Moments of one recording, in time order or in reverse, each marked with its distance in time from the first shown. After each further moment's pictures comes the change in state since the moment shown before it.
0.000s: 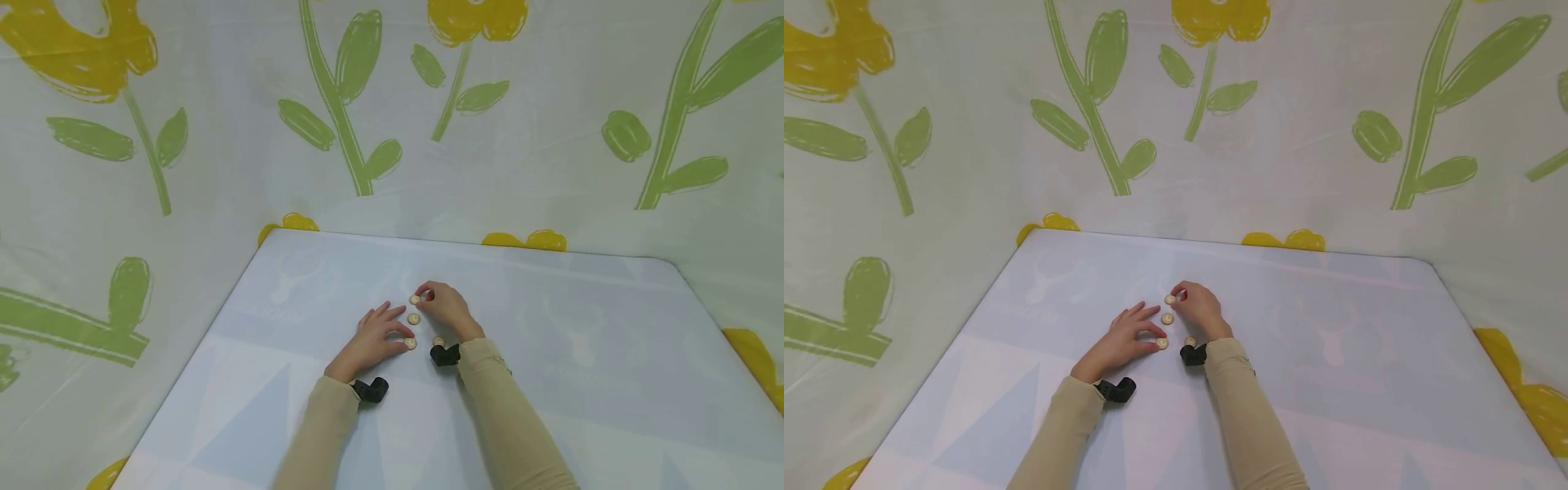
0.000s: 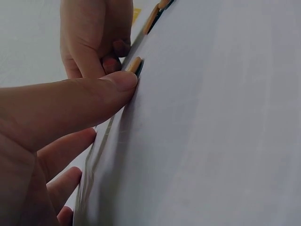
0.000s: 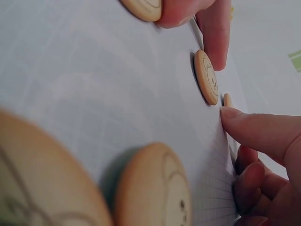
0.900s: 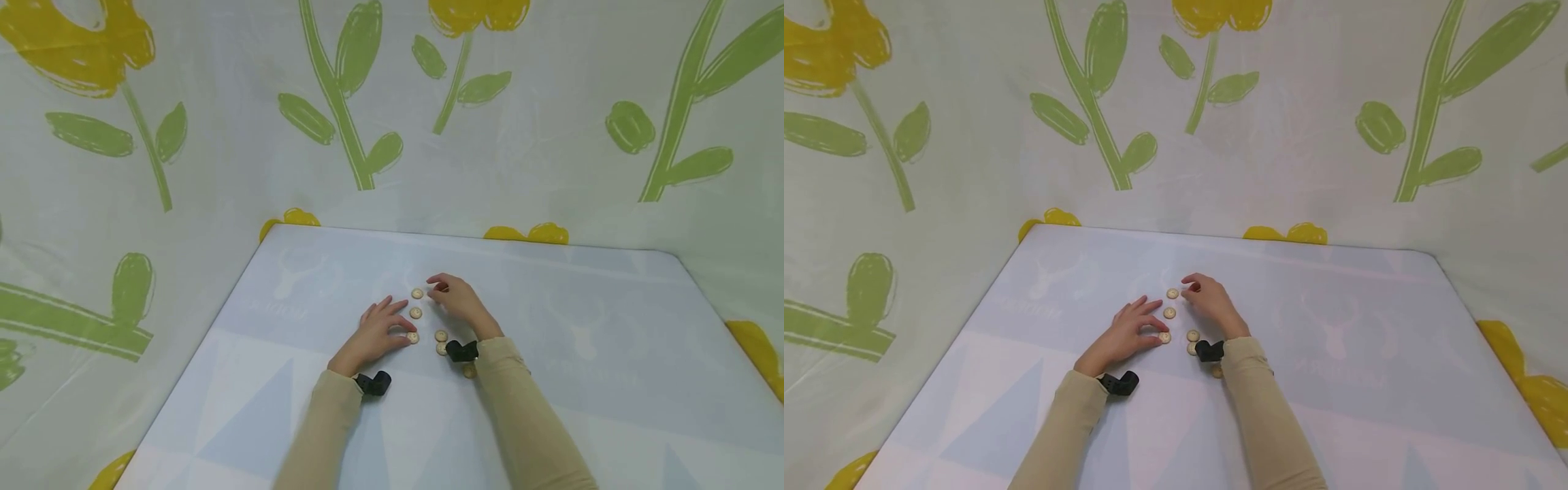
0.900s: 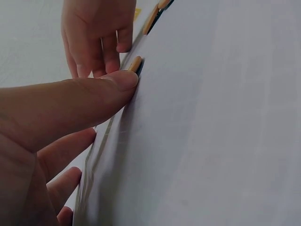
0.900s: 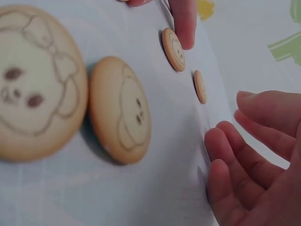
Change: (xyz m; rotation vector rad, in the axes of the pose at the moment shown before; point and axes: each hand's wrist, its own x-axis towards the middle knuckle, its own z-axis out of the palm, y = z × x) left_hand 0.002 0.000 0.000 0.031 -0.023 -0.032; right_hand -0.011 0.014 -0.018 0.179 -0.044 -0.026
